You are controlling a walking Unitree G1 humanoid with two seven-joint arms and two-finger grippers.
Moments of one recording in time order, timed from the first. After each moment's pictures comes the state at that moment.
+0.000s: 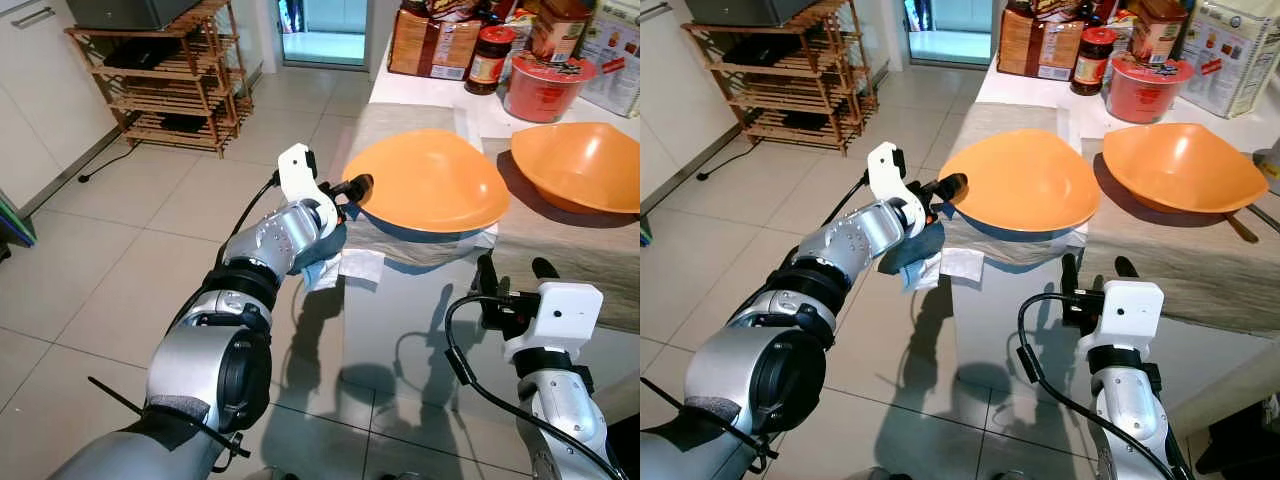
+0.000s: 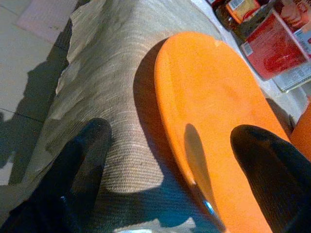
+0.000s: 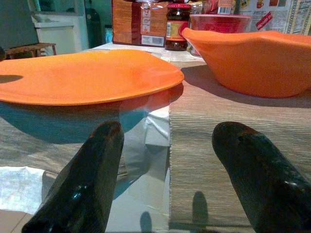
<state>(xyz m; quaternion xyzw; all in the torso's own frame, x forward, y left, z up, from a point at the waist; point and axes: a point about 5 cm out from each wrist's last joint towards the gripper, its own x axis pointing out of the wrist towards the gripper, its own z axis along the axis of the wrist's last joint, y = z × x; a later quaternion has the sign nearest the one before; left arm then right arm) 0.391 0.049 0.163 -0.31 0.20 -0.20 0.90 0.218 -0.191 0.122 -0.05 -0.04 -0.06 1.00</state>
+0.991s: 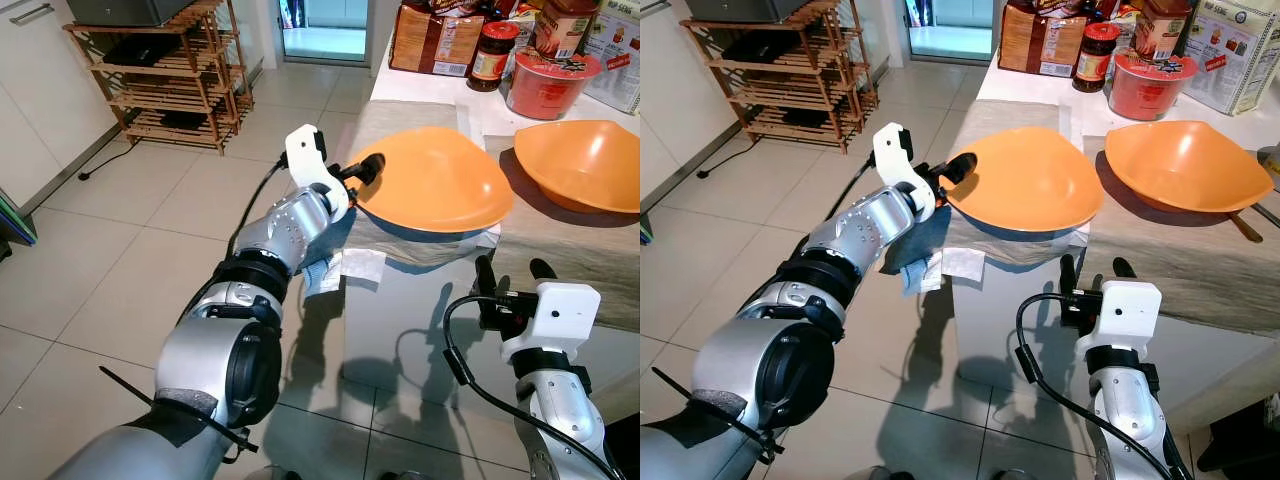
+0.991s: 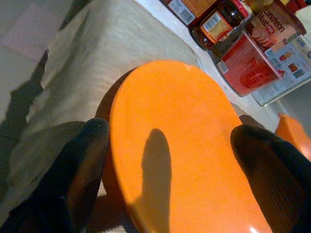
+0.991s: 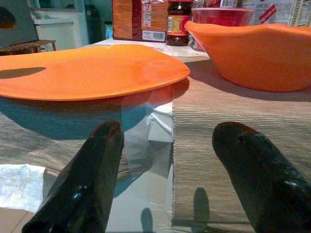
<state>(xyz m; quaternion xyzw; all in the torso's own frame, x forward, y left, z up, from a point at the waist) 0.393 0.033 0.180 -0.33 0.17 -0.22 0.90 0.218 -0.190 0.121 -0.05 -0.04 -0.06 1.00</state>
